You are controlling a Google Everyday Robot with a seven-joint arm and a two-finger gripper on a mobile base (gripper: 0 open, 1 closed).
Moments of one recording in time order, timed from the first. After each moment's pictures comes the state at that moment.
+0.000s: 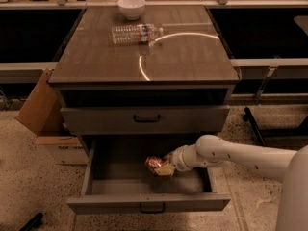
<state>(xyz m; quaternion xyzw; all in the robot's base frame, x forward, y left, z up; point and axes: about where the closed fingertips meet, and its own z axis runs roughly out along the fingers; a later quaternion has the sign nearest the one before) 0.571 -0.045 0.432 -0.44 0.81 0.25 0.28</state>
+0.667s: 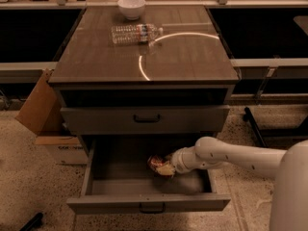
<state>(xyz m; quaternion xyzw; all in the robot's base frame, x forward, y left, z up) 0.573 -0.048 0.412 -0.43 0.83 0.25 0.27</state>
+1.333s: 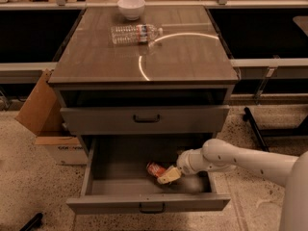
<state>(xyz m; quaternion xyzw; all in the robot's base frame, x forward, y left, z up) 0.566 -0.067 0.412 -0.42 0.83 0.26 0.27</state>
